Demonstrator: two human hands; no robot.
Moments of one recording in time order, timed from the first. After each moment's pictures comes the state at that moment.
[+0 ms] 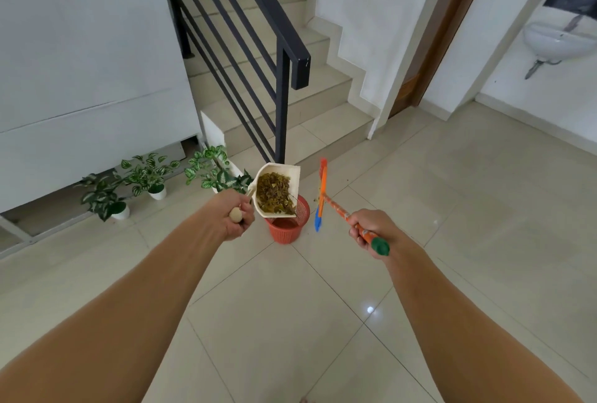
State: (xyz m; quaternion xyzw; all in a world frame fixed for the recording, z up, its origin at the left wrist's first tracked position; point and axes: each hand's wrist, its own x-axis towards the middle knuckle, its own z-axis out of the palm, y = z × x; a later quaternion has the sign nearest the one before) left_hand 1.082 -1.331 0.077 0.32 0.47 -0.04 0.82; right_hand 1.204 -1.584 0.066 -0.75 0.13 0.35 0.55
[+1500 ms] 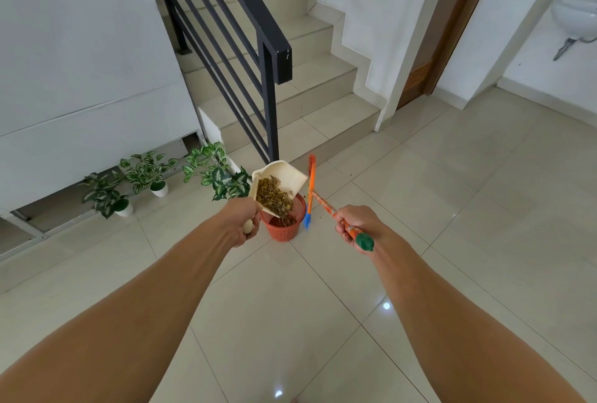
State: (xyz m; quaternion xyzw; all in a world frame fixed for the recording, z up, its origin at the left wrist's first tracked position) left_hand 1.152 -1.414 0.066 0.51 0.52 -0.03 0.69; right_hand 1.274 -1.613 0.041 -0.74 0.09 0.39 0.54
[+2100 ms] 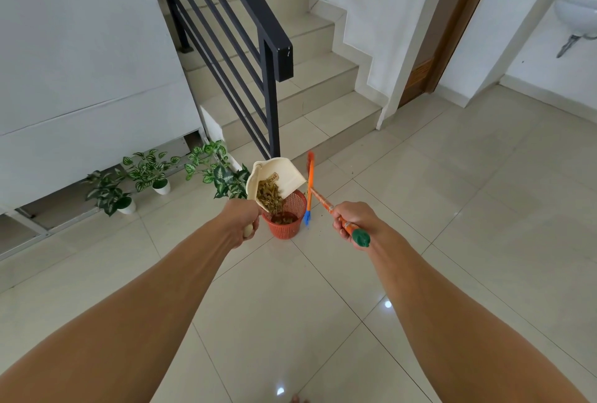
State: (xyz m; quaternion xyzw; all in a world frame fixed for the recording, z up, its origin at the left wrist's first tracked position) left_hand 1.144 -1.420 0.061 0.60 0.52 -0.04 0.61; right_hand 1.265 -1.611 0.049 -0.73 0.09 0.39 0.55
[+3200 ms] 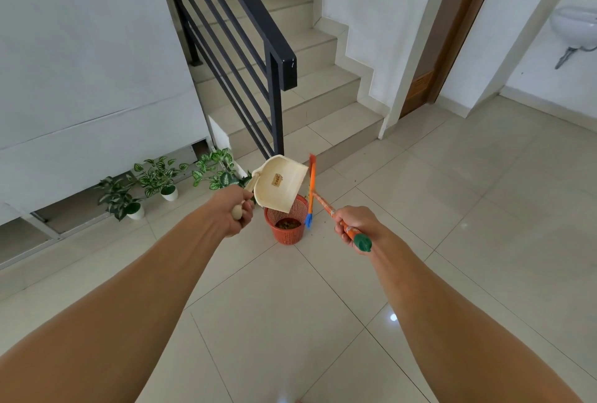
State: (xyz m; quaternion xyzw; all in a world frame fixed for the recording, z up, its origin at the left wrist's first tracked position) left_hand 1.118 -1.410 0.098 0.42 0.51 0.01 0.75; right_hand 1.239 -1.626 0.060 -0.73 0.07 0.39 0.56
